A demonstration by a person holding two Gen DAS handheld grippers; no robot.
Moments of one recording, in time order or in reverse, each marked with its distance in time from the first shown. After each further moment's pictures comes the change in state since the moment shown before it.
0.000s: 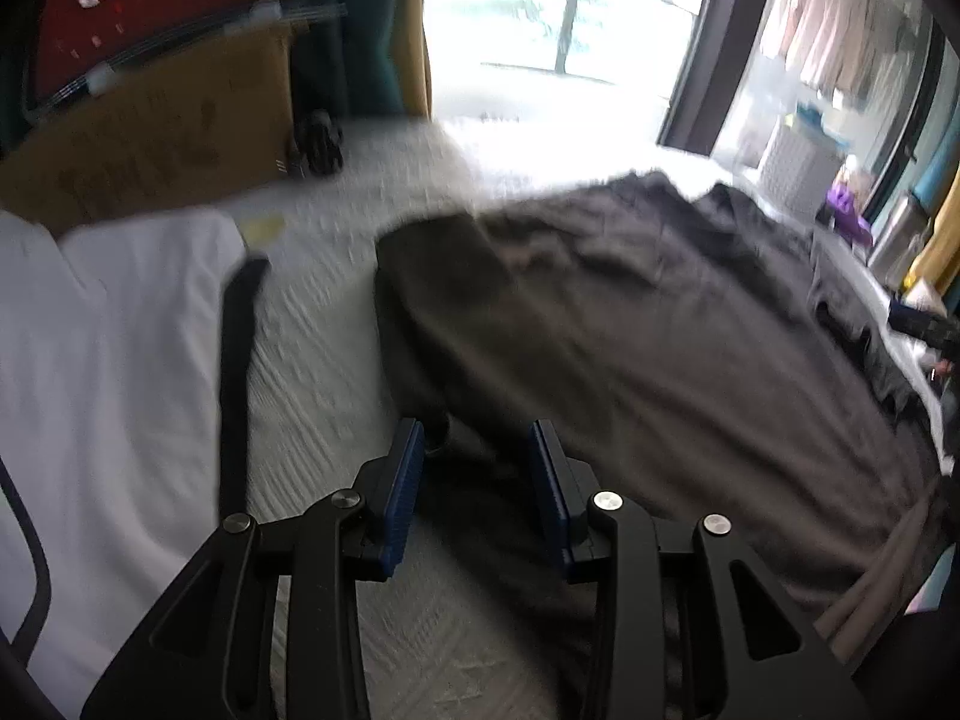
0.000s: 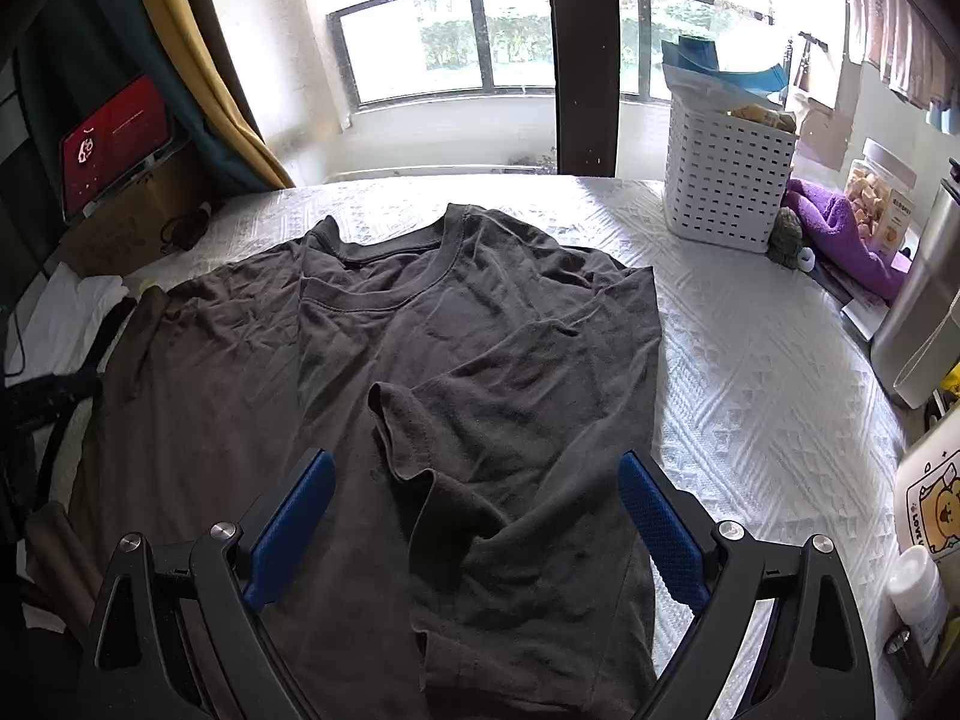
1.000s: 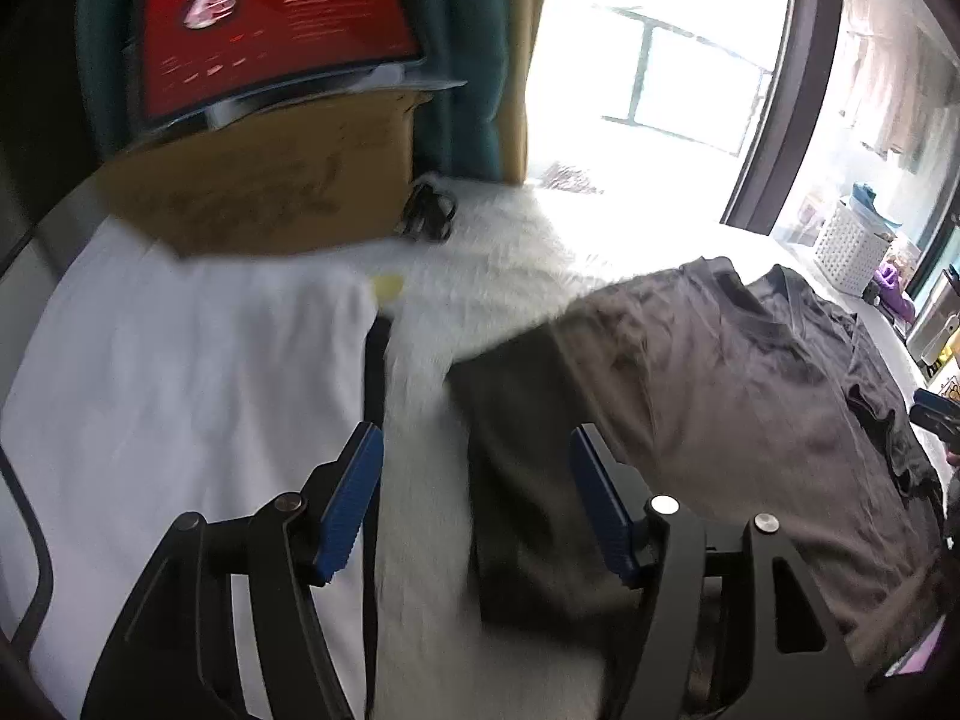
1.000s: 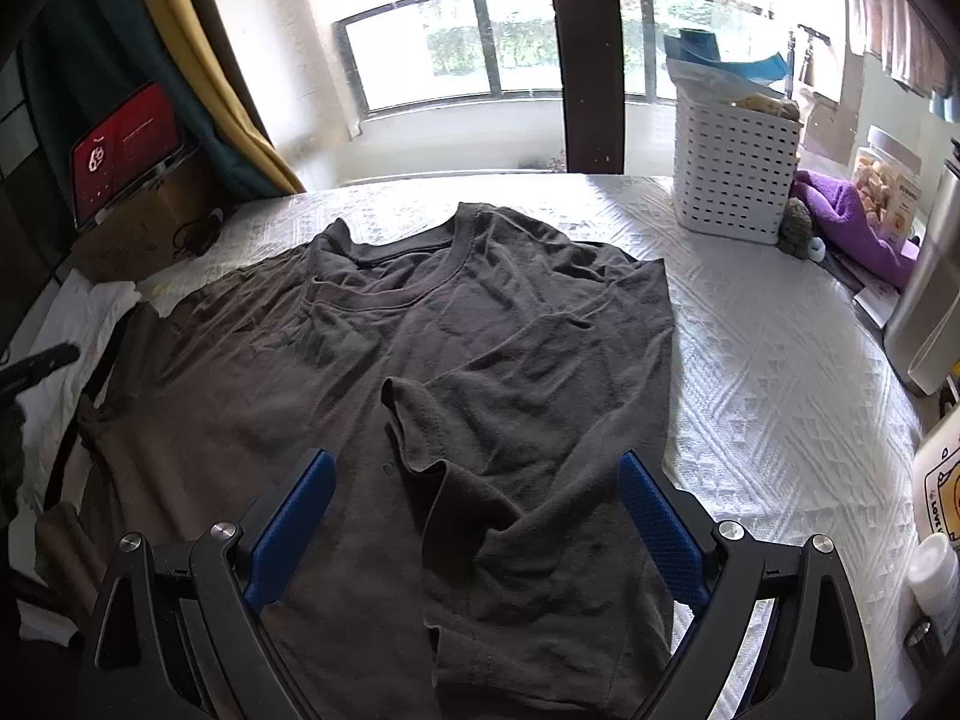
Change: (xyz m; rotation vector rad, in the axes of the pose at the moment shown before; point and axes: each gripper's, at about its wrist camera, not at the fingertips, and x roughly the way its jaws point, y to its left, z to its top) left arm -0.042 0.029 0.026 -0.095 -0.122 0.120; right arm -0.001 -0.003 -0.008 0.019 -0.020 0.033
